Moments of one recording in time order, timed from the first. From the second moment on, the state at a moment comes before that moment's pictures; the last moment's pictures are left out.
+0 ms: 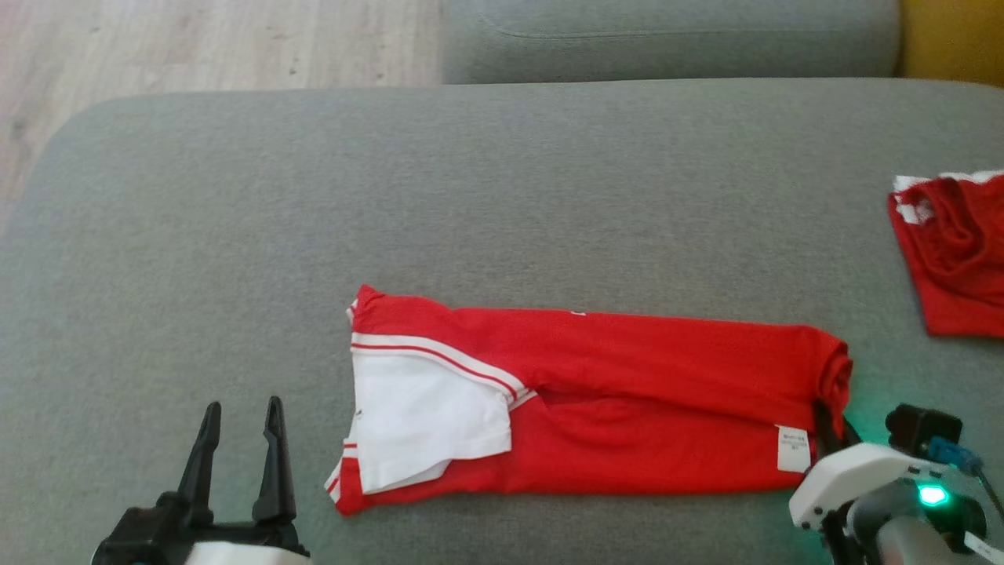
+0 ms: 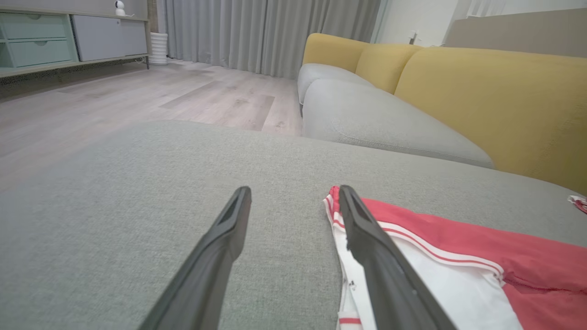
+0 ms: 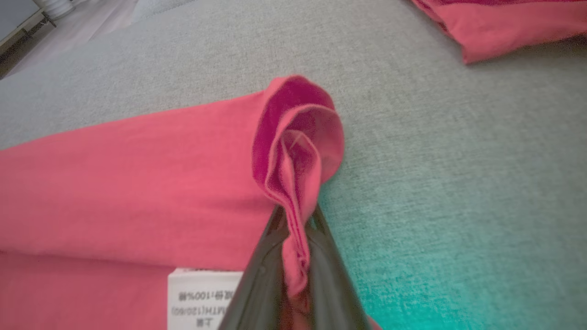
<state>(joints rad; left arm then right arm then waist) 0.11 0.17 -0.16 0.14 -0.38 -0.02 -0.25 -0.15 -0.04 -0.17 0.69 0.15 0.13 -0.04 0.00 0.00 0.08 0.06</state>
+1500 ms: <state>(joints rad) 0.08 0.13 -0.18 0.15 -0.34 -0.04 -0.25 -0.05 -0.05 0.35 0.15 0.66 0.13 0.25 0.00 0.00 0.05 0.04</state>
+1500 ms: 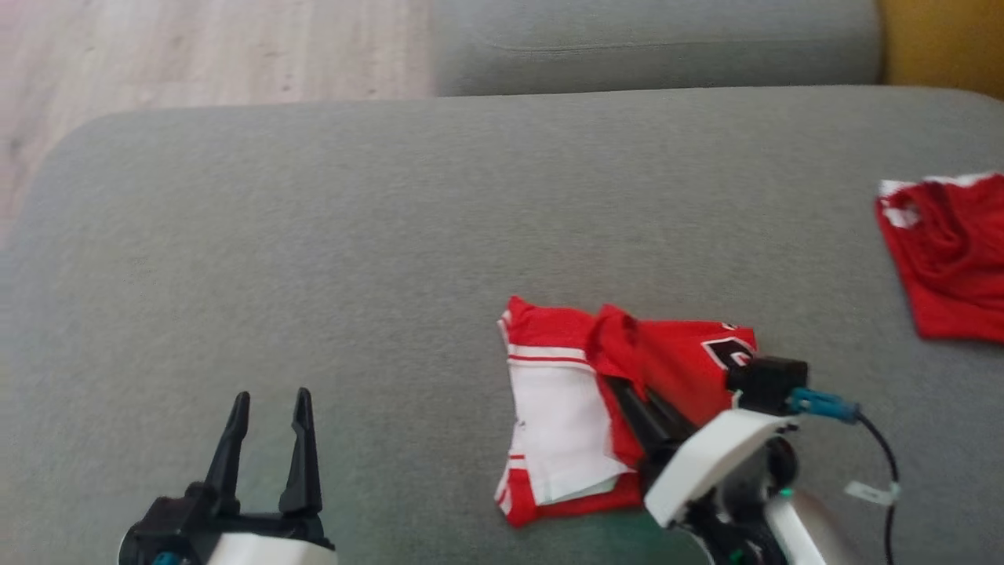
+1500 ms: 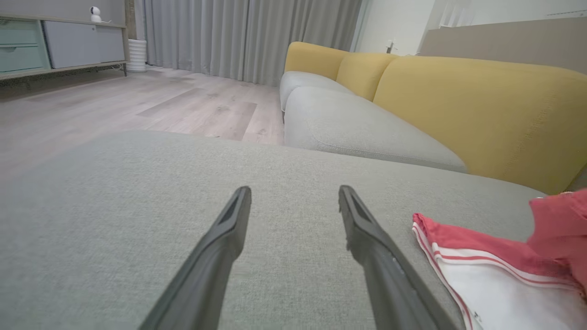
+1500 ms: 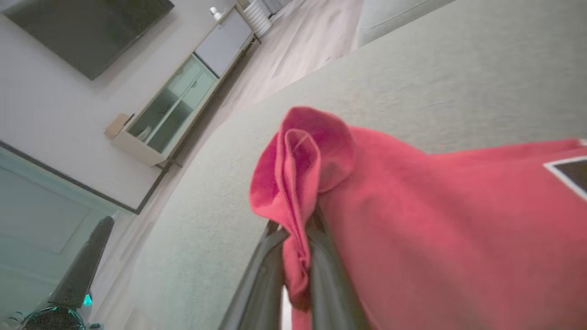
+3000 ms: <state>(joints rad) 0.02 0.10 -0.26 0.22 -0.32 -0.04 -0.25 -0.10 -0.05 0.11 0.24 0.25 0.13 -0.08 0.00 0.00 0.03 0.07</state>
